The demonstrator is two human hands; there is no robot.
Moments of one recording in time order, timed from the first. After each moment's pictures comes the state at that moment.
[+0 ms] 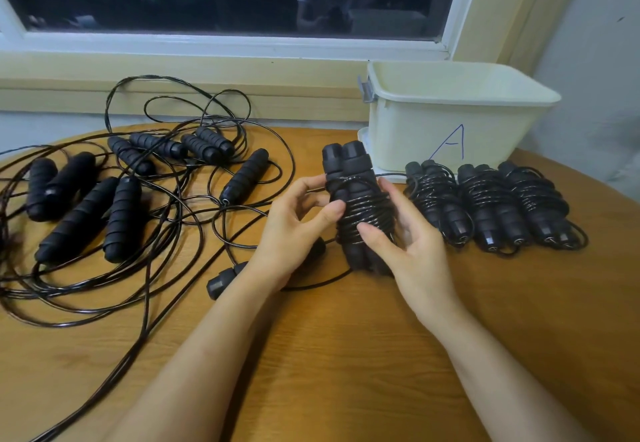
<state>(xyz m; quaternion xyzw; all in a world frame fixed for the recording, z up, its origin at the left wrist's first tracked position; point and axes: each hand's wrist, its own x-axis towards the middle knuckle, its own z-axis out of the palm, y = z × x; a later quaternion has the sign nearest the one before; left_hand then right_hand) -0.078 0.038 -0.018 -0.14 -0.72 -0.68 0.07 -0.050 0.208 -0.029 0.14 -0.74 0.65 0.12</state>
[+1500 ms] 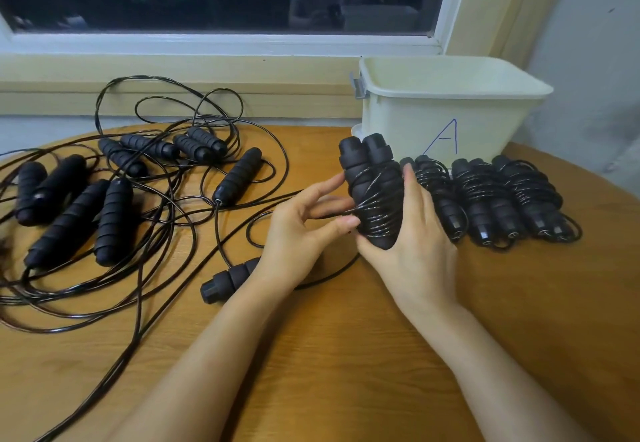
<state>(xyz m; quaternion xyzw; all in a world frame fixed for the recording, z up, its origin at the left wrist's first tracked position) -0.065 0.054 -0.015 -0.17 -0.74 -0.65 0.09 -0.053 0.207 -0.031 0.03 -0.91 0.25 0.33</state>
